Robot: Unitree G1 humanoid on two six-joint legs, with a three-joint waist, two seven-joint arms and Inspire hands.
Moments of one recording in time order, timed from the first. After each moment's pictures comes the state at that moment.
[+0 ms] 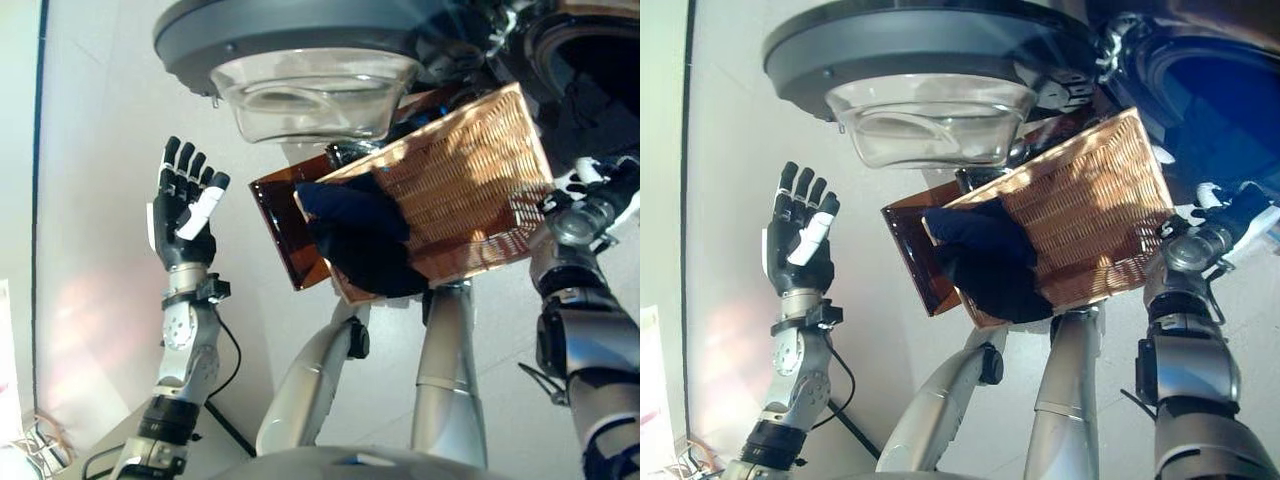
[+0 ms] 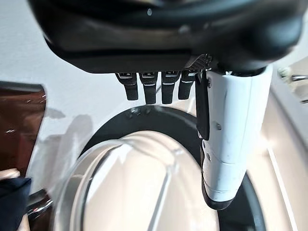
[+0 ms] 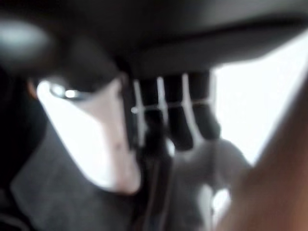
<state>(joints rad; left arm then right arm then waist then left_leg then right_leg) -0.07 0.24 -0.12 0.04 -0.64 -0.49 0.21 -0.86 -0.66 -0.11 1.22 0.49 -0.25 -0.56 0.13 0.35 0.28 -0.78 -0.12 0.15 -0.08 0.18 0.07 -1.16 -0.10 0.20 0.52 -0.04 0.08</state>
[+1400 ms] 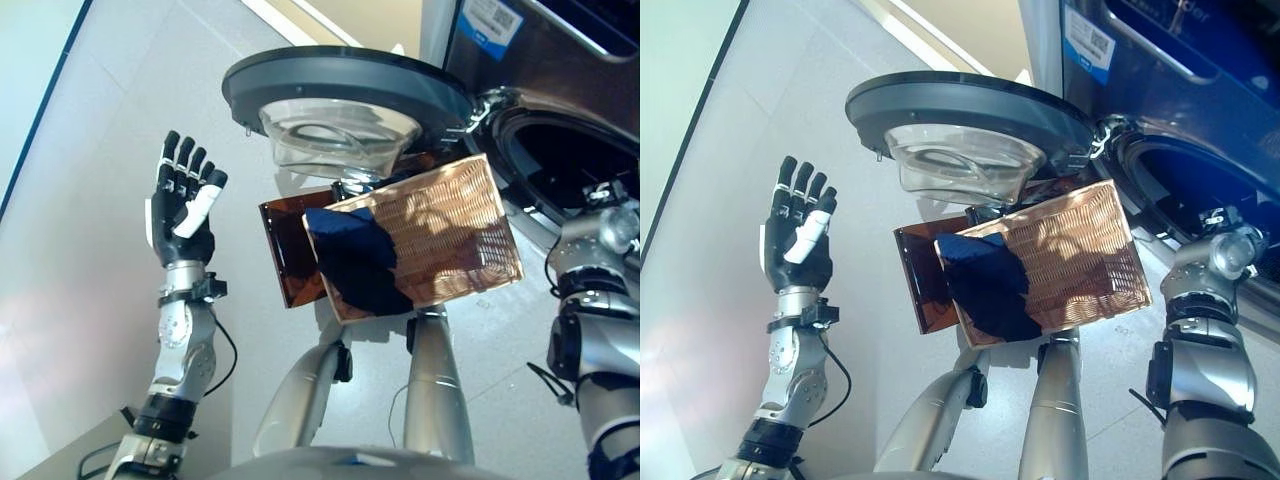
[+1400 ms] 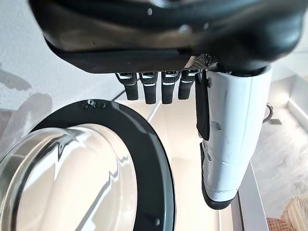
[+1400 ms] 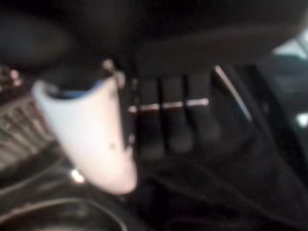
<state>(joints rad) -0.08 0.25 -0.12 0.05 -0.68 -0.49 0.16 -0.83 -0.69 -0.21 1.10 0.85 -0.41 -0.45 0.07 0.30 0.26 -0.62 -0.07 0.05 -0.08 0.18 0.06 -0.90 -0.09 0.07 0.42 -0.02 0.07</state>
